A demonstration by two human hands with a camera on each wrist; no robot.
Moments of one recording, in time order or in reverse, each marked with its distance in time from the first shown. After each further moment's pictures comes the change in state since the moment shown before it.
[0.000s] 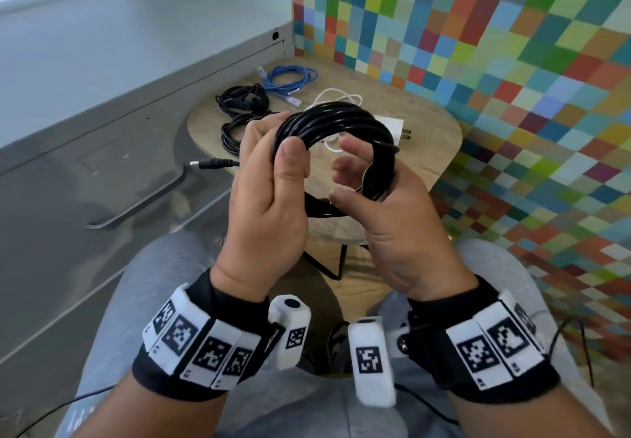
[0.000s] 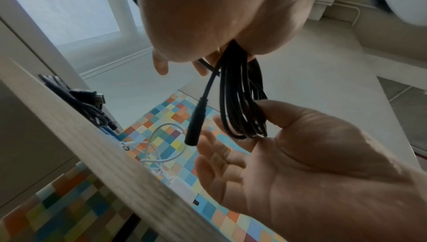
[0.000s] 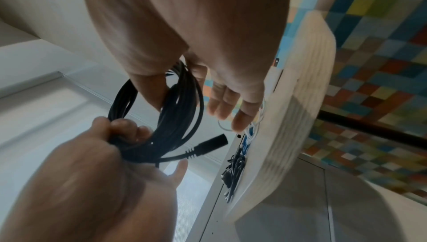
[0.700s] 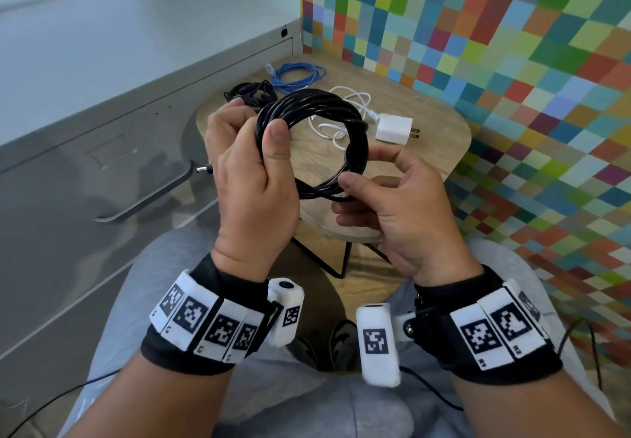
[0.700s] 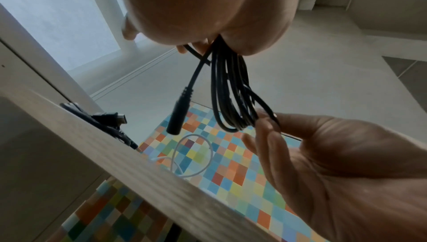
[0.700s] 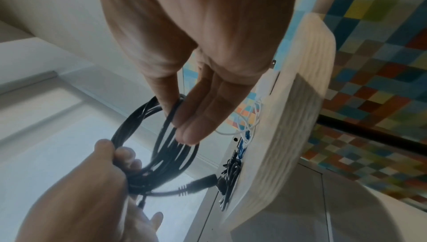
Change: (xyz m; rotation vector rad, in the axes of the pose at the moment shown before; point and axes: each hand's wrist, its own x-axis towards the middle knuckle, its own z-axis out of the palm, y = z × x) left_hand 0.009 -0.023 -0.013 0.305 0.211 -0.026; right_hand 0.007 -0.007 0.003 0.119 0.084 0.159
